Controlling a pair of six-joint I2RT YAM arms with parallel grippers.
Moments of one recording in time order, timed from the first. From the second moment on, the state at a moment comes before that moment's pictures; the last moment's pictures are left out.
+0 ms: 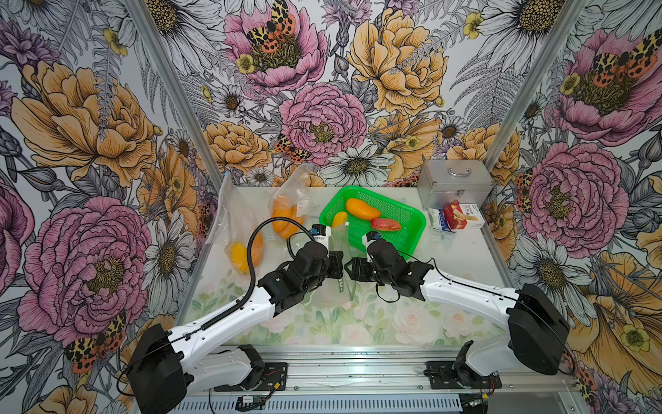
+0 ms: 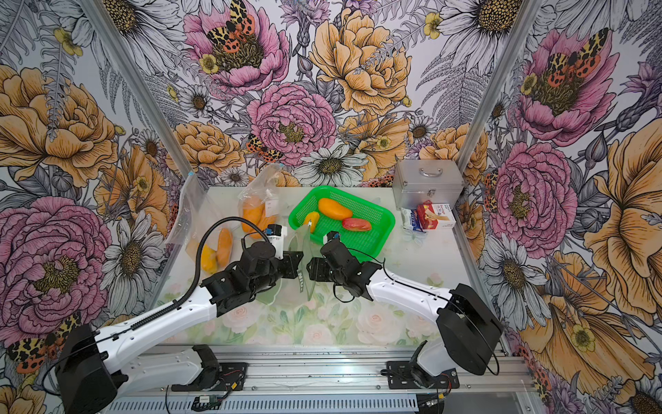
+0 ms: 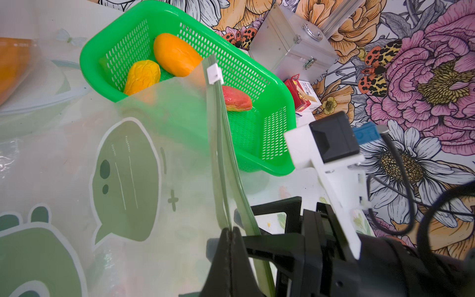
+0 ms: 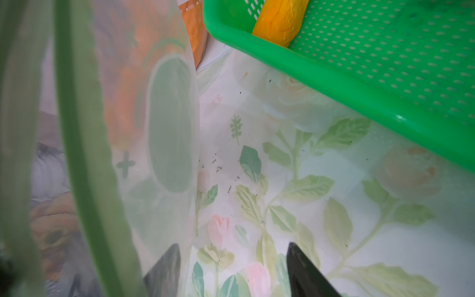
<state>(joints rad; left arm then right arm) -0.82 1.14 0.82 -0.20 -0.16 -0.65 0.82 1.48 0.96 -0.22 0.01 0.75</state>
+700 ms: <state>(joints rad) -0.74 1.00 0.85 -0.29 -0.28 -0.48 0.76 1.58 1.23 -0.60 0.29 0.53</state>
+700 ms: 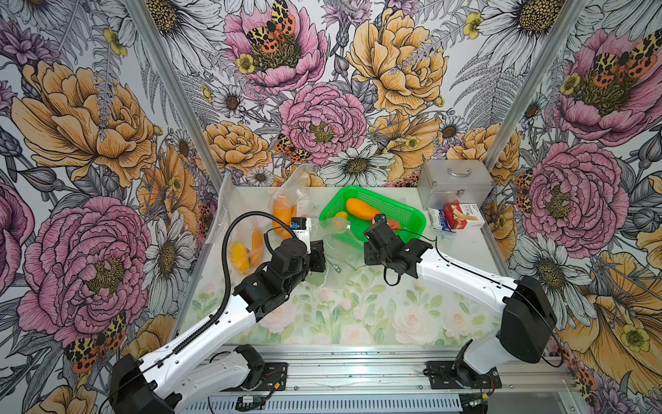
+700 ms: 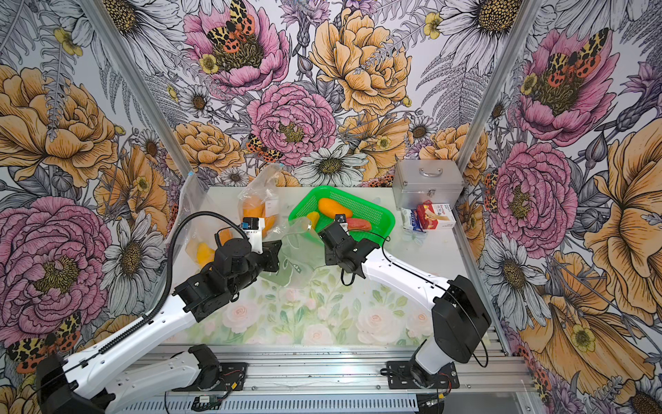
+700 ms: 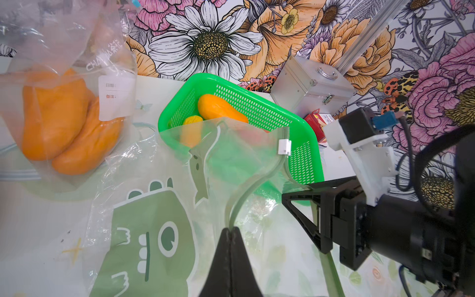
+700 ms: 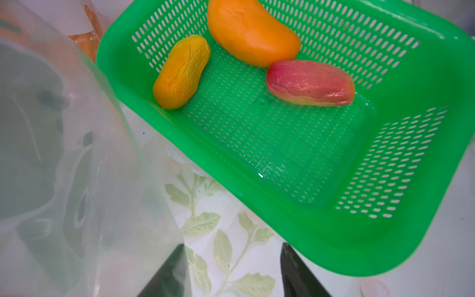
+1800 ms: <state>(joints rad) -0.70 1.17 0.87 -0.18 -0.29 -0.48 0.38 2.03 1.74 -0.66 0.02 0.07</state>
